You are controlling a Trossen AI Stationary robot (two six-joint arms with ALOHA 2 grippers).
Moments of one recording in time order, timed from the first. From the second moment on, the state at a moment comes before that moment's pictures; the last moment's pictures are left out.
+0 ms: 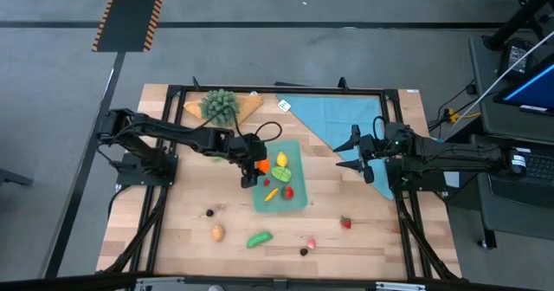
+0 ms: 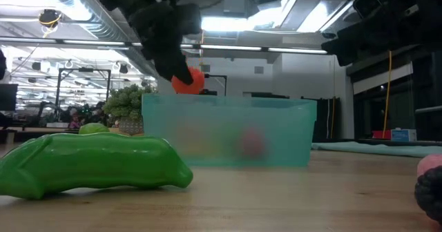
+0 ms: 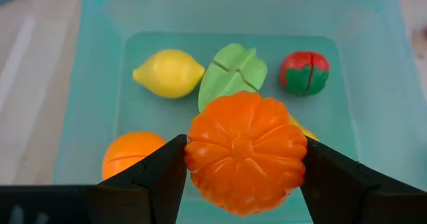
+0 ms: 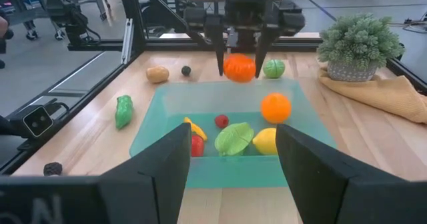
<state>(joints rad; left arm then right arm) 0.02 1.51 0.95 -0.35 0.01 -0.15 -0.22 0.59 0.24 0.15 -0.37 -0.03</state>
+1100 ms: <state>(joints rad) 0.04 1.76 0.95 -0.21 0.02 -0.16 -0.22 0.59 0.24 0.14 -0.37 -0.03</state>
